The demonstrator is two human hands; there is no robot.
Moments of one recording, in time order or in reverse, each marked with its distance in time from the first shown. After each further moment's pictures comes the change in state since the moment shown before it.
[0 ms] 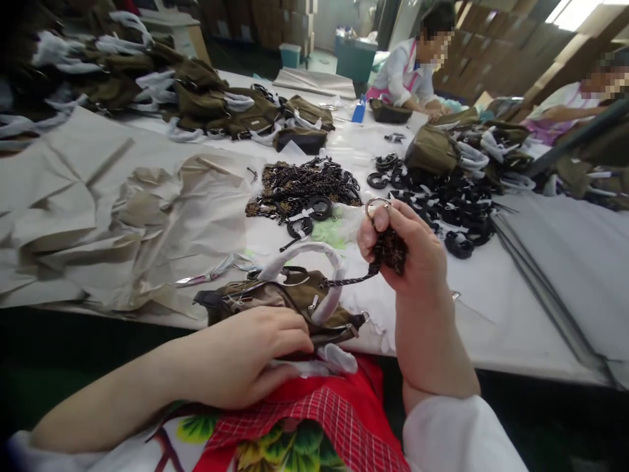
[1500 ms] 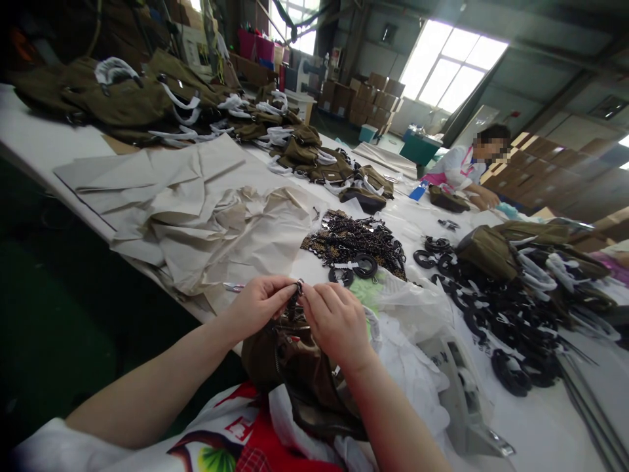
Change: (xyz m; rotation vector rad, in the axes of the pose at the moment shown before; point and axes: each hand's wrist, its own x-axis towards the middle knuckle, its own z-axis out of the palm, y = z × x) left_hand -0.037 -0.084 0.001 -0.691 1.051 -0.390; right_hand 0.019 0.105 0.105 -1.310 -0.450 -0.884
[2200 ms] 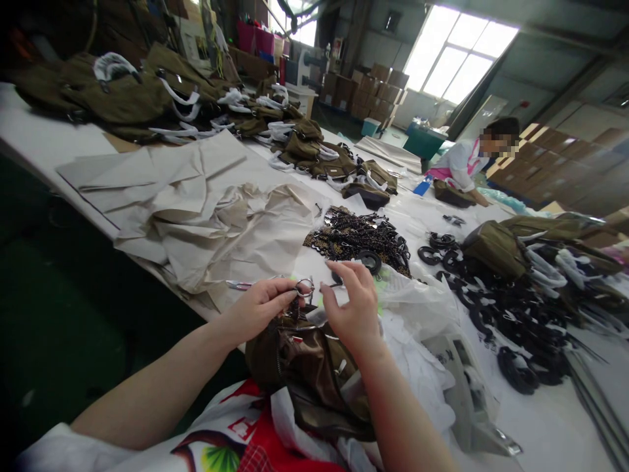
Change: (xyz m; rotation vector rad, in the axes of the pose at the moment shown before) left_hand -0.004 -0.002 -0.003 -0.190 -0.083 -0.123; right_hand 0.007 0.015 -0.001 0.330 0.161 0.404
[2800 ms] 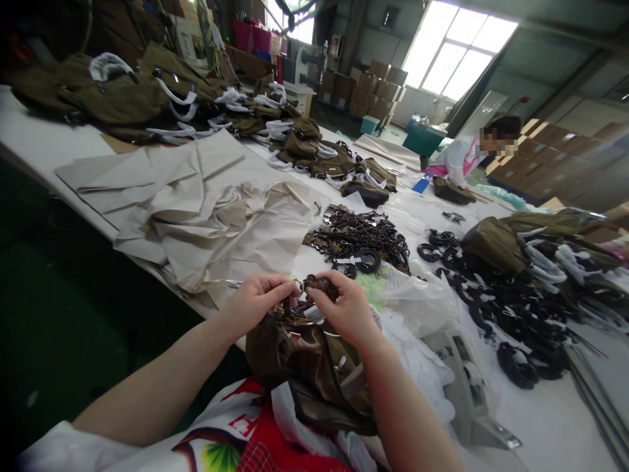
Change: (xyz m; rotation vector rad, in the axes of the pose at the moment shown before) left_hand 0.002 0.001 -0.003 0.045 0.110 -0.016; right_hand 0.004 0.000 0.001 0.344 -0.306 0.264
